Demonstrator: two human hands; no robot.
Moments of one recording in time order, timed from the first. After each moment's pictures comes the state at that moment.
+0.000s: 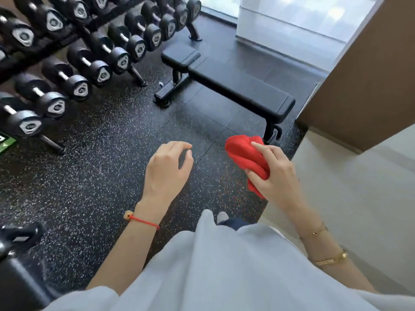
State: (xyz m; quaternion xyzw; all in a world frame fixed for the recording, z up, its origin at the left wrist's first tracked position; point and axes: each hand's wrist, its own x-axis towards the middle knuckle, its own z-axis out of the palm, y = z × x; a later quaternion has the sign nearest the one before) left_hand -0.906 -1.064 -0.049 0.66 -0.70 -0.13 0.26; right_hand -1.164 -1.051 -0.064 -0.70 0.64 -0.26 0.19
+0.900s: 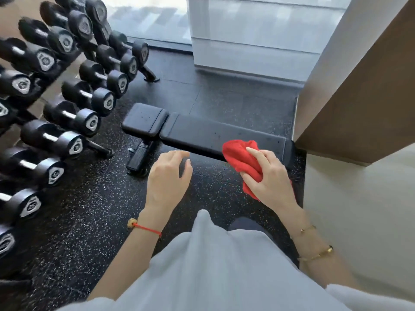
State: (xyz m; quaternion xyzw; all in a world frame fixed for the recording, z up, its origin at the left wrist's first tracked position) left_hand -0.918 -1.637 -0.055 0.55 -0.79 -0.14 0.24; right_hand -1.157 -1.561 -0.083 -0.58 0.75 -0.28 0.16
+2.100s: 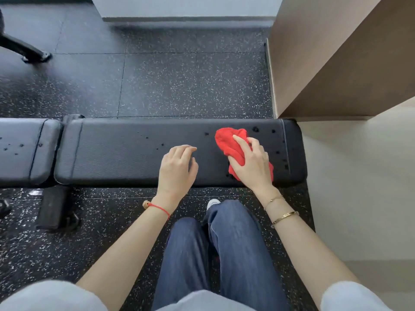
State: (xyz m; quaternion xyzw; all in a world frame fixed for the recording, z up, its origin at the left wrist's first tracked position) left_hand -1.156 -1.943 -0.474 0.39 -0.89 -0.19 0.14; right_hand -1.338 -1.832 -0.492 -0.43 0.87 -0.19 0.15
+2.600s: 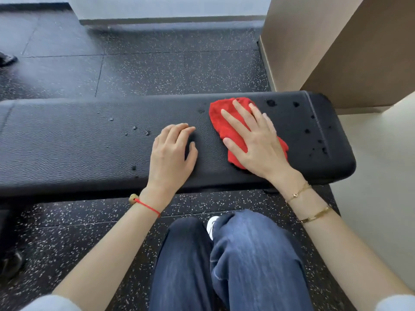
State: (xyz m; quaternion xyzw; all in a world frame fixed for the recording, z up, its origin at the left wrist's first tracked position) left_hand -1.177 -1.976 -0.650 0.32 -0.91 -0.13 0.24; right_hand -1.363 -1.854 -0.631 -0.56 0.82 -0.15 0.00
